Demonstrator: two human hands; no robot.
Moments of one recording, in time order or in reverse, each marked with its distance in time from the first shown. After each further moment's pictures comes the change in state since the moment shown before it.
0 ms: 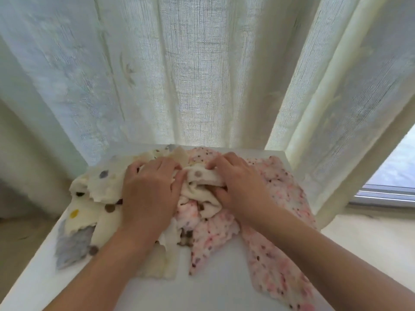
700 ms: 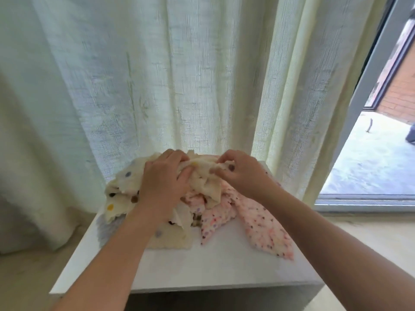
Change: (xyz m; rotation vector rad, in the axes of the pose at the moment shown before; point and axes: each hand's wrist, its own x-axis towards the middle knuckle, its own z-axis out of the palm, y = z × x) left_hand 0.003 0.005 -0.063 -0.419 -0.041 -0.001; right_hand -0.029 -0.041 -0.047 0.203 0.167 0.141
